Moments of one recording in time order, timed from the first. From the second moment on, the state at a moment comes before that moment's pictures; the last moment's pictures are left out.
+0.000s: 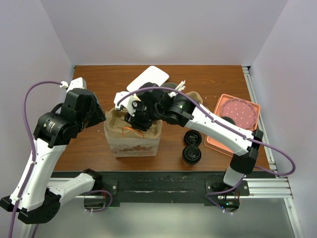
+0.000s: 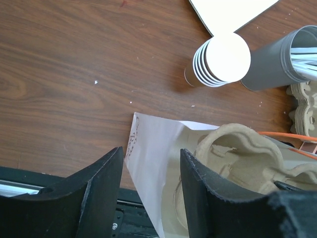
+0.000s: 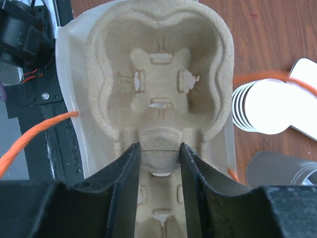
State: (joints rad) left arm -0.46 1.00 1.52 -1.30 -0.40 -0.69; right arm 1.10 1.71 1.94 -0.90 -0.11 -0.27
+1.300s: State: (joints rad) left arm -0.44 1.15 1.67 -1.17 -0.46 -0.64; right arm 1.14 1.74 1.97 -0.79 -0.18 -0.37
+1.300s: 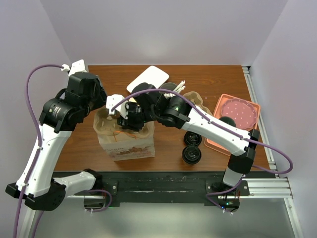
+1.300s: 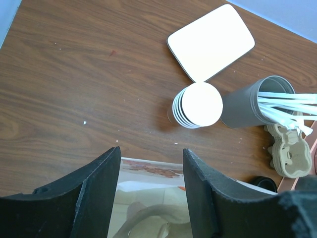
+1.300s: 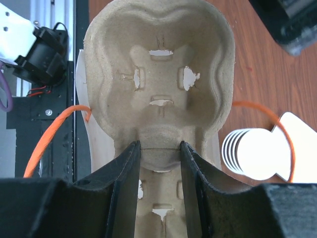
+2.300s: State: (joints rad) left arm -0.43 1.15 1.68 -1.17 -0.48 -0.62; right arm 1.14 1.74 1.90 -0.72 -0.18 -0.47
